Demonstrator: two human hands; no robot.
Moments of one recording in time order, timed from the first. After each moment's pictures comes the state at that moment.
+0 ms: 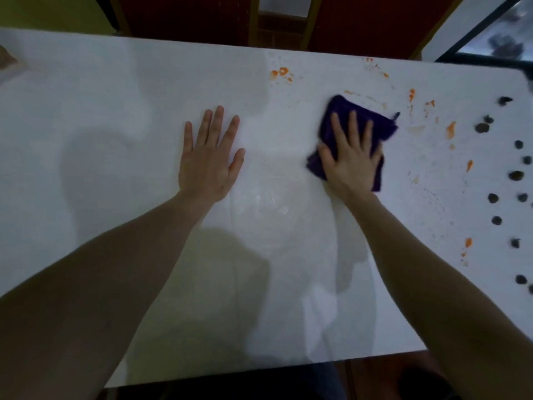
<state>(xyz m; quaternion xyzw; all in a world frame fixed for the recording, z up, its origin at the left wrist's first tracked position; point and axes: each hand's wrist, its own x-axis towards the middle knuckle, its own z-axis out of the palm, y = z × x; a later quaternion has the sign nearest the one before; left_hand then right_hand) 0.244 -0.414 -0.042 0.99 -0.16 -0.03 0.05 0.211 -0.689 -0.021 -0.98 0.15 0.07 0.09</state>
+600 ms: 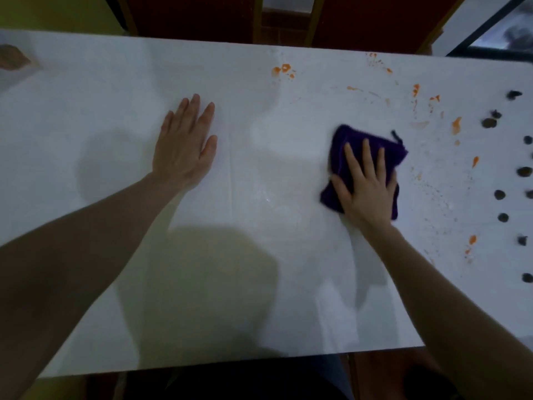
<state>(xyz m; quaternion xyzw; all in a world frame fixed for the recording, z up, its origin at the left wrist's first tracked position) 0.263 -0.368 -0.027 0.98 -0.15 -0.05 0.11 0.143 -0.709 -0.016 -0.98 0.12 0.09 0.09</state>
